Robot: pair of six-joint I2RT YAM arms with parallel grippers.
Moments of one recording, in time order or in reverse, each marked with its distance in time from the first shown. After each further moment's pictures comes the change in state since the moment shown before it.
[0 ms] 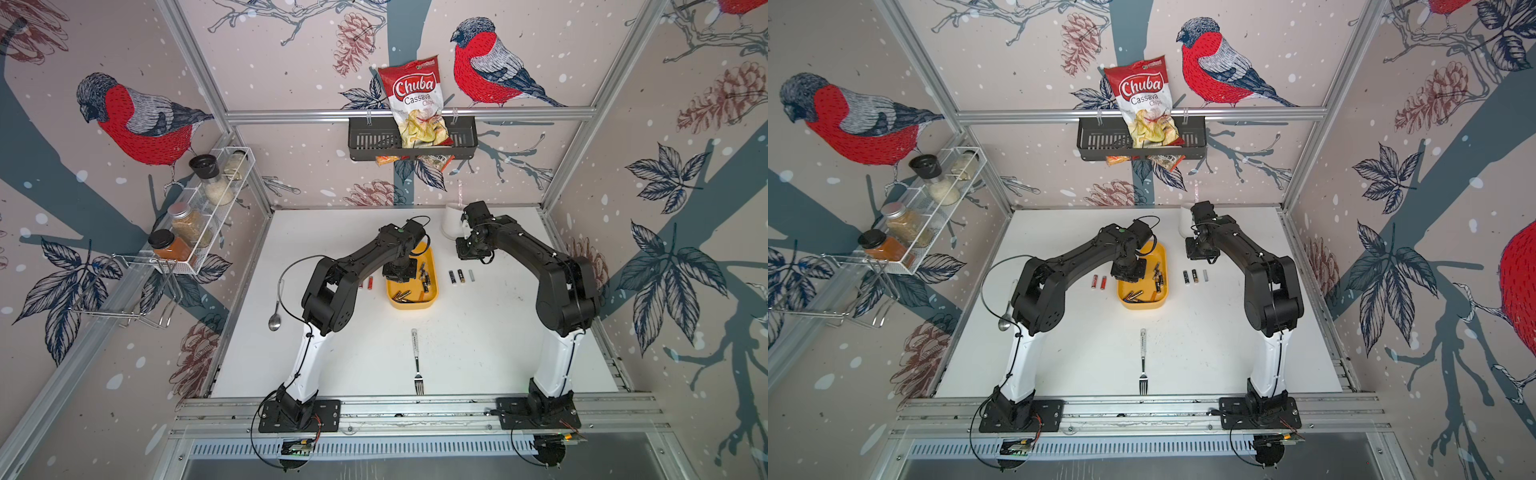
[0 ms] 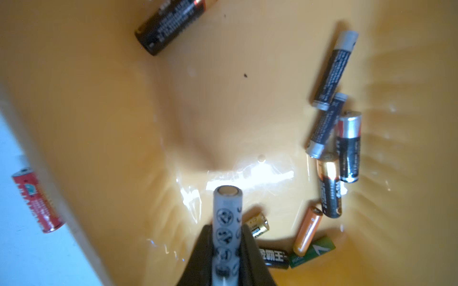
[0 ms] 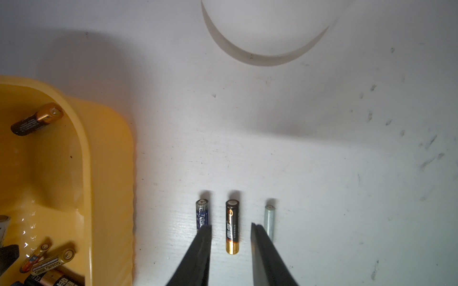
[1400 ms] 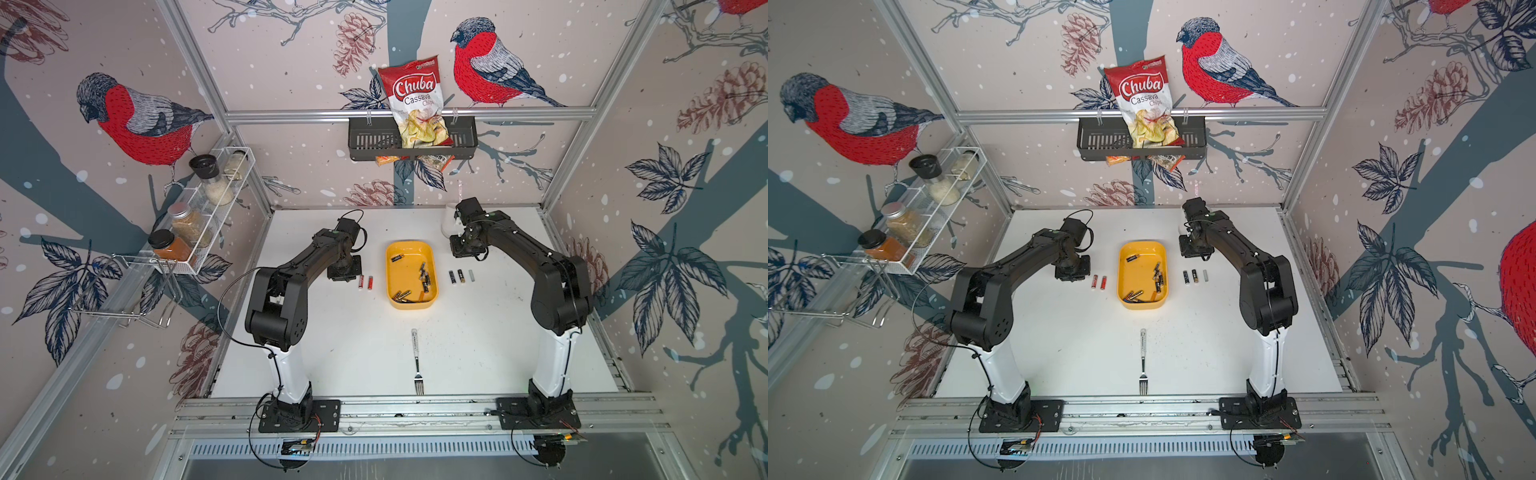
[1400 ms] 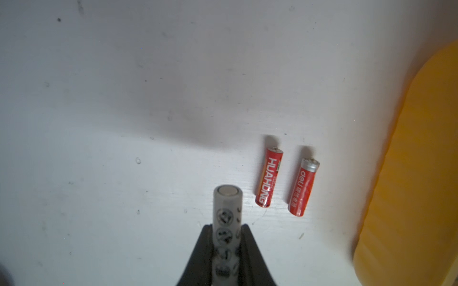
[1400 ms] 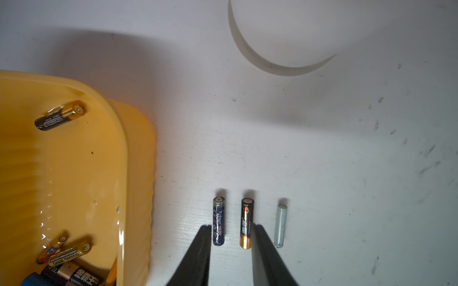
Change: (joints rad) left arm 0.355 -0.319 -0.473 0.201 -0.026 0.132; right arm 0.046 0.026 0.089 -0.068 0.025 0.005
